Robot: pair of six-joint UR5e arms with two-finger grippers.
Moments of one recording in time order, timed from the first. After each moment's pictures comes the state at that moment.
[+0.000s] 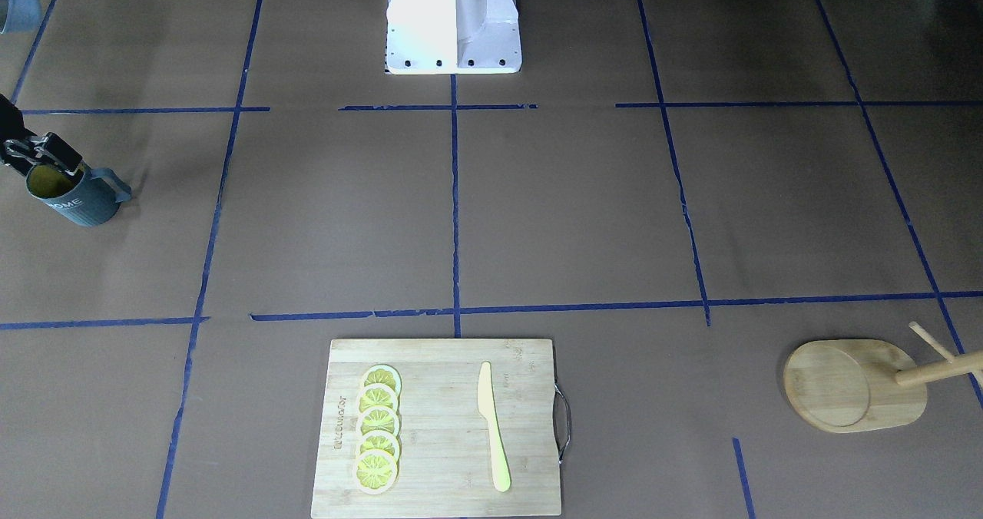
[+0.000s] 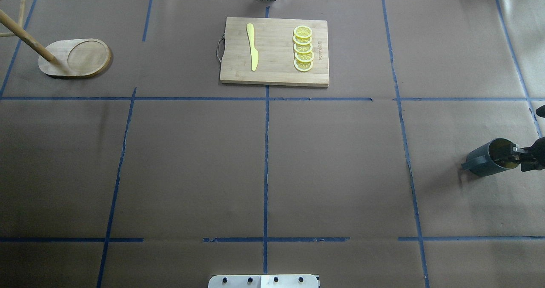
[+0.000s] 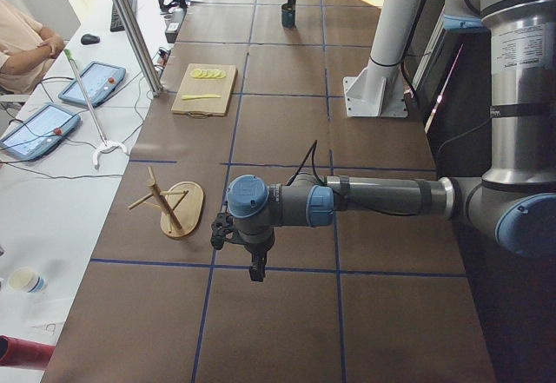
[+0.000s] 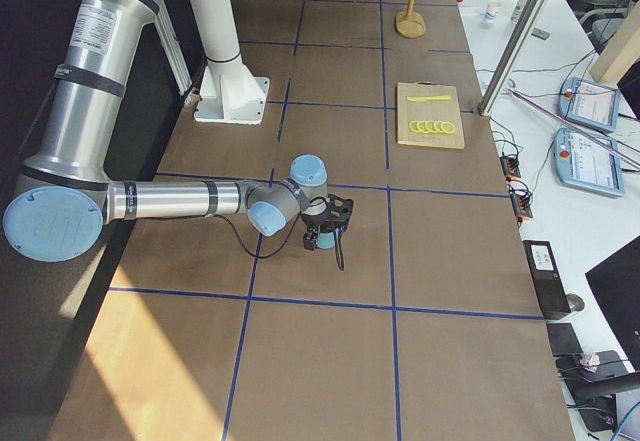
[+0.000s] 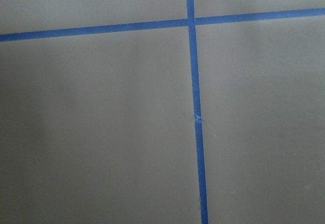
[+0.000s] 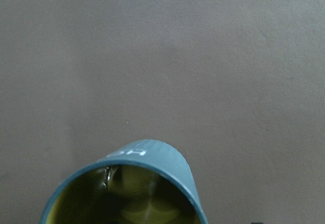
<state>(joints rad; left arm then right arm) -1.55 -1.45 -1.70 -1.52 -2.35 0.08 0.94 -1.87 1.80 -0.90 2.13 1.09</state>
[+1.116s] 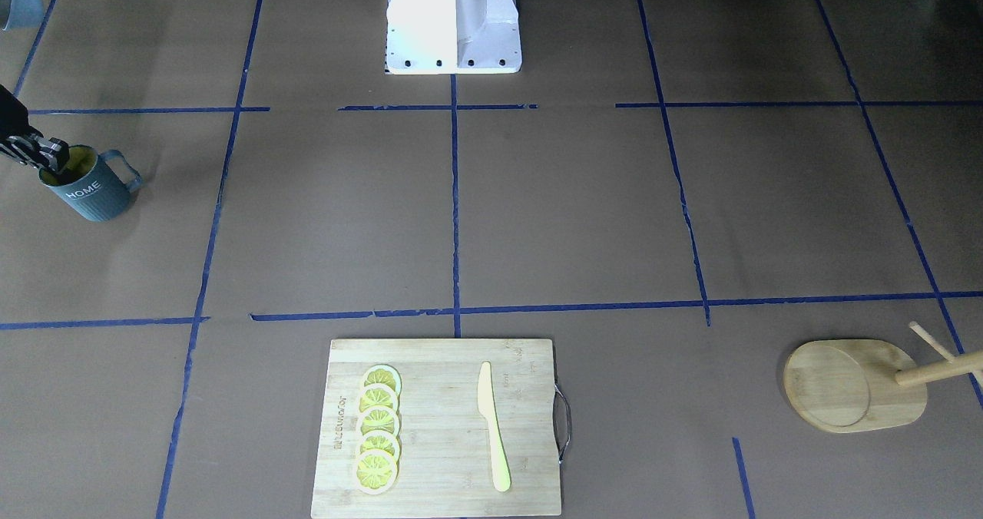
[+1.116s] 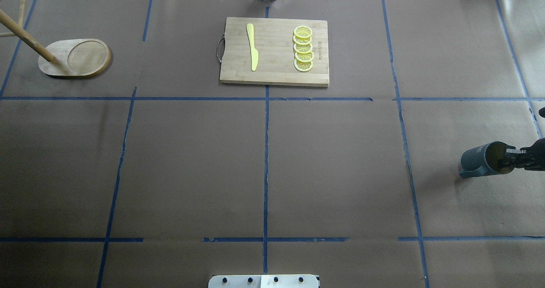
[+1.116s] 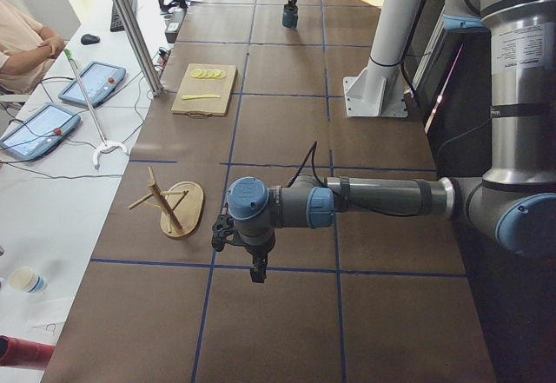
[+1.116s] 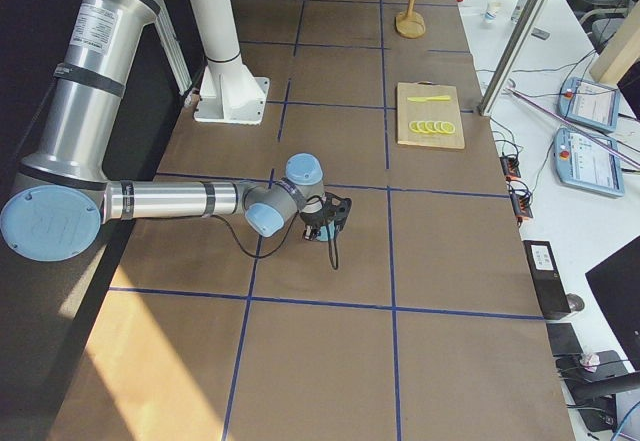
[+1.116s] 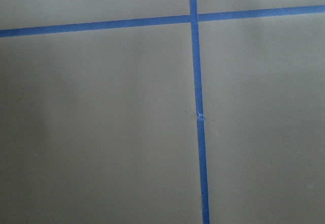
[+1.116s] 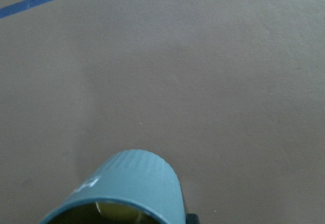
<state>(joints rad) -1.54 -1.45 -1.70 -1.52 -2.35 0.08 0.92 -1.88 1.83 -0.84 2.13 1.17</state>
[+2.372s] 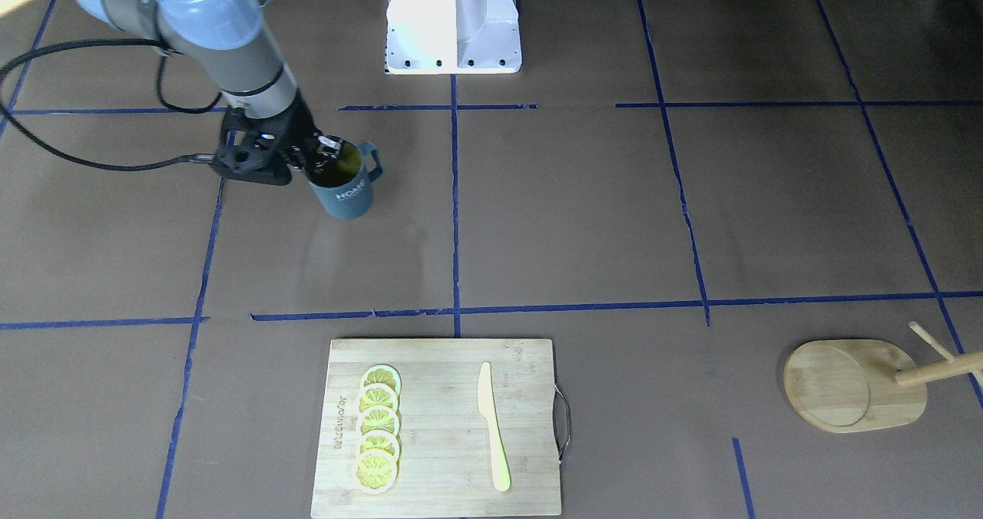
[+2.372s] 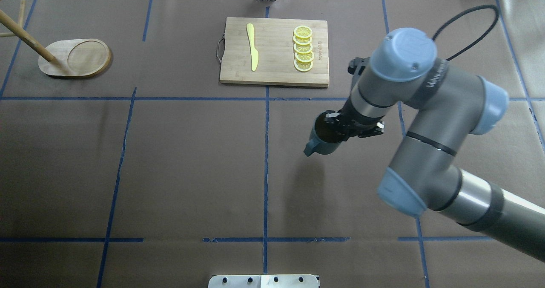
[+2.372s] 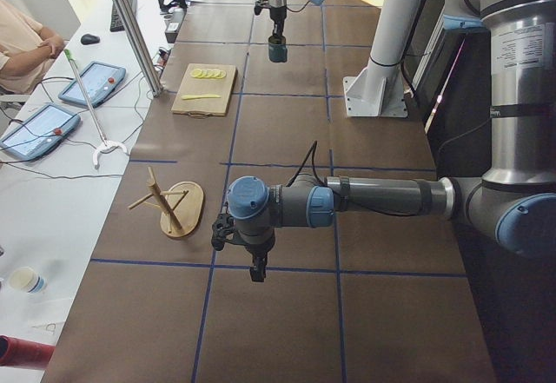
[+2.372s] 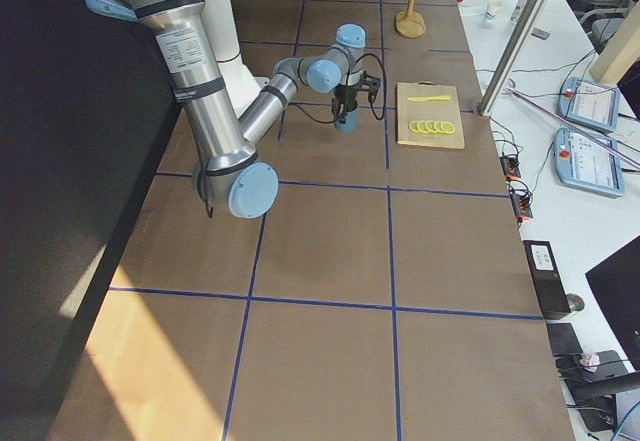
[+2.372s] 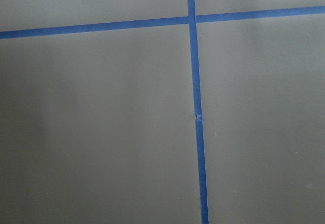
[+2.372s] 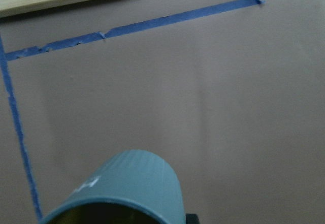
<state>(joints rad) -1.54 -1.45 -1.70 -1.52 -2.35 0.08 0.63 -1.01 1.85 -1.73 2.02 1.33</state>
